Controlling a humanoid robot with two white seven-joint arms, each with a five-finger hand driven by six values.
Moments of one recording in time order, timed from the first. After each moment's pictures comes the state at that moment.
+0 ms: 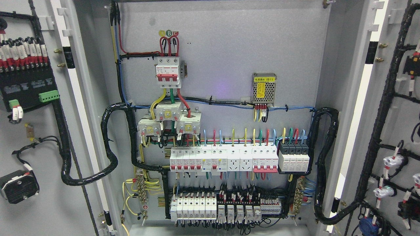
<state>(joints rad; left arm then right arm) 0.23 0.45 0.40 -1.57 0.62 -0.77 -0.20 0.50 -0.60 -0.23 -1.91 -0.82 -0.79 0.21</state>
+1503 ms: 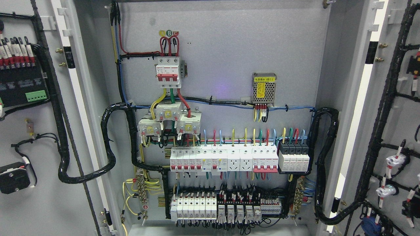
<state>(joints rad) 0.01 0.52 0.40 -1.27 0.63 -0.77 -0.20 0.51 -0.58 -0.26 -1.90 -0.85 -0.79 0.19</state>
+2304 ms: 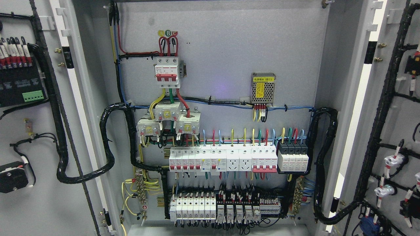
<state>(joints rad) 0.00 0.53 0.39 -1.23 0.63 -0.77 -0.20 0.51 -0.59 -0.25 -1.92 -0.86 -0.79 0.20</state>
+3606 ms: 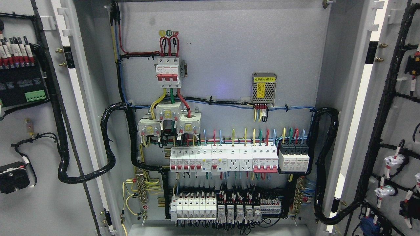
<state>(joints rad) 0.16 0.53 0.29 -1.49 0.62 -0.77 -0.20 0.51 -0.60 -0.15 -1.97 -0.85 -0.79 0.24</state>
